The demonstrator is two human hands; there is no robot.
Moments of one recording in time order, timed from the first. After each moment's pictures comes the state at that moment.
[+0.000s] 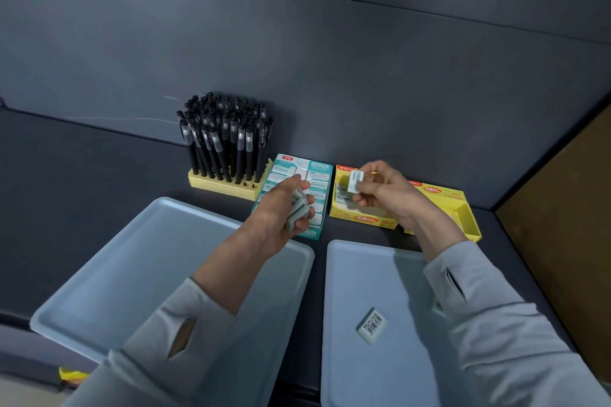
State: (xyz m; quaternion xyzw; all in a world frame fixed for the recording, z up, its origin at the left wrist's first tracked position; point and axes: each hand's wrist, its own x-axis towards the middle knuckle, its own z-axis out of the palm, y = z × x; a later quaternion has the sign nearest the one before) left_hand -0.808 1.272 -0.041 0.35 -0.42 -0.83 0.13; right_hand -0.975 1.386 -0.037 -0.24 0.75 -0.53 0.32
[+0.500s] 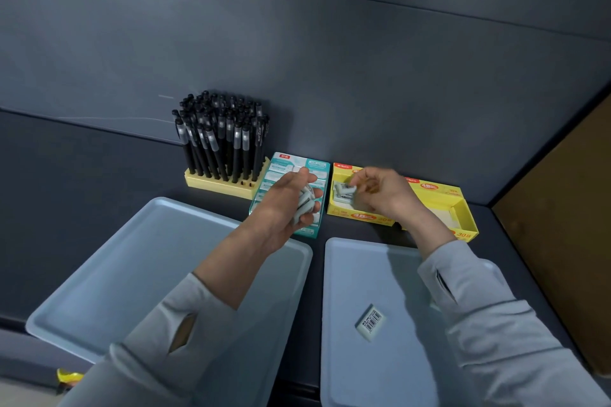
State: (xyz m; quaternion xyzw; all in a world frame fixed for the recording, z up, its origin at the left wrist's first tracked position) left_hand -0.812 1.278 -0.033 0.32 -0.49 -0.80 0.14; right_hand -0.981 1.390 -0.049 -0.33 0.86 -0.35 0.17
